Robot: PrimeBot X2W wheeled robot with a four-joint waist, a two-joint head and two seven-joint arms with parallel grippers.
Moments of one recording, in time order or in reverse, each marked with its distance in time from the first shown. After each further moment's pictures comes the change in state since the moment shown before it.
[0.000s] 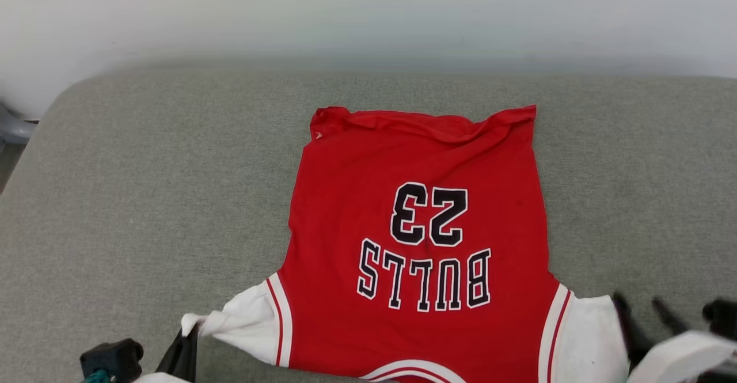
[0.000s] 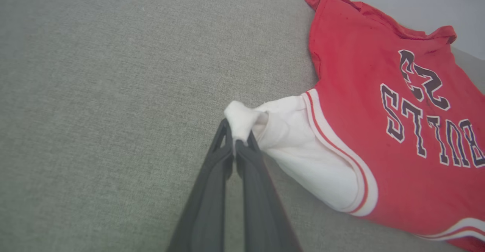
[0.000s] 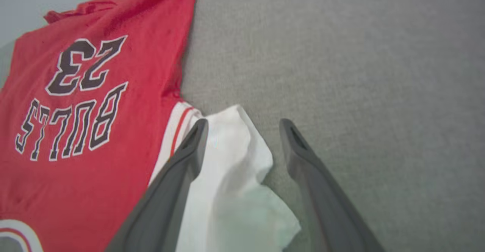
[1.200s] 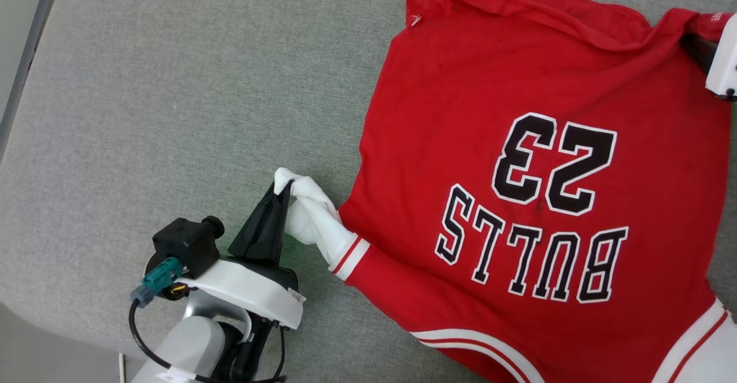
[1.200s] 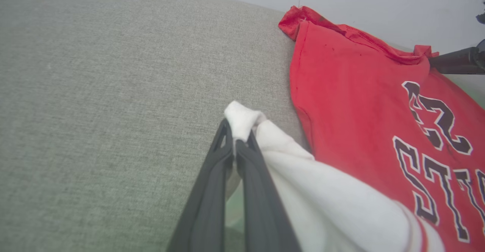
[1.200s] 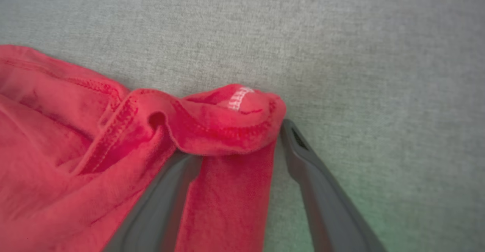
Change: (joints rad) left arm -0.422 -0.125 -0.145 0.062 0.111 -0.185 -0.126; right arm -1.118 -0.280 0.159 0.756 -0.047 -0.001 0.474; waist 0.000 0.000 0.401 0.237
